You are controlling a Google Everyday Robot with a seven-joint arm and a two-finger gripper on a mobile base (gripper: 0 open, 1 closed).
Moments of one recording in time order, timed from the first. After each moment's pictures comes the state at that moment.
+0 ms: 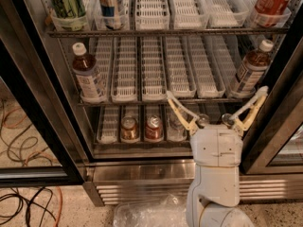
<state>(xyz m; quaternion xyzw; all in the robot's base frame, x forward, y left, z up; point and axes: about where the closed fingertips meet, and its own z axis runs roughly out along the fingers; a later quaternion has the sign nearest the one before) 0.452 -0.144 0.955 -0.04 0.43 -0.13 0.89</state>
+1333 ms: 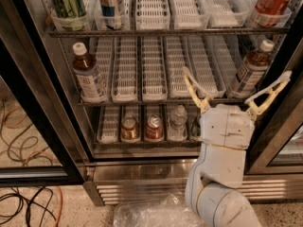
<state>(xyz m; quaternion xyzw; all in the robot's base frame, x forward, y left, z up) 0.461 -0.176 0.996 0.00 0.41 -0.21 0.89</state>
